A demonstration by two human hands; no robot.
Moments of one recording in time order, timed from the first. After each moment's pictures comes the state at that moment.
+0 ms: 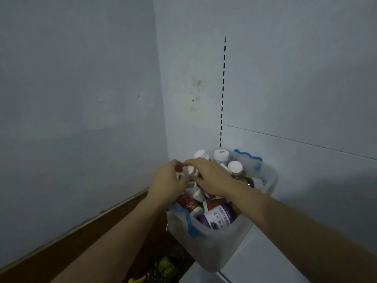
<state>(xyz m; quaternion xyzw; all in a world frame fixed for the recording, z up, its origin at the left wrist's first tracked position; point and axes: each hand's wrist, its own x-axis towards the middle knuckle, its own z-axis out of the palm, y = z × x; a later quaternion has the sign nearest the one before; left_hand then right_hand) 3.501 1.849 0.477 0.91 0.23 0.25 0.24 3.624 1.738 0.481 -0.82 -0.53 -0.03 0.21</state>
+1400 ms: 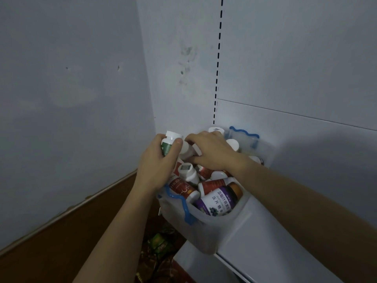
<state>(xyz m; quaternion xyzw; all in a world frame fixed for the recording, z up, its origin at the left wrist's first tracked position) 3.508 1.861 0.464 0.82 0.17 0.35 0.43 3.669 1.752 0.466 -0.83 -0.53 -0.12 0.15</state>
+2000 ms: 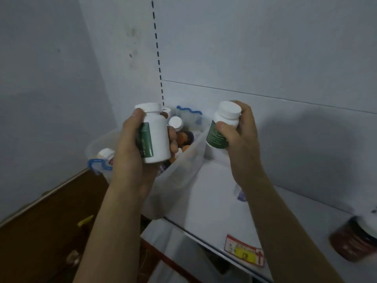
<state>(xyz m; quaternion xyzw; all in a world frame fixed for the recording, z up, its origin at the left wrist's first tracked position) 3.468 1.705 0.506 0.48 -0.02 0.22 0.85 3.573 1.550 0.483 -0.60 -0.29 -0.12 0.74</state>
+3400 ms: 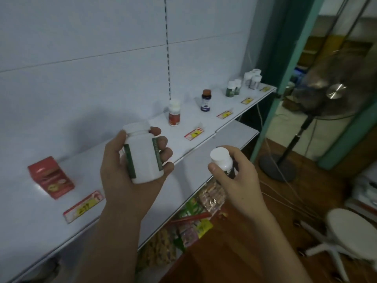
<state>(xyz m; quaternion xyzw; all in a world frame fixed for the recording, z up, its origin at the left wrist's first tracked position) 3.288 1.031 0.447 0.30 -0.22 -0.44 0.81 3.130 0.891 0.379 -0.74 0.29 -0.41 0.45</state>
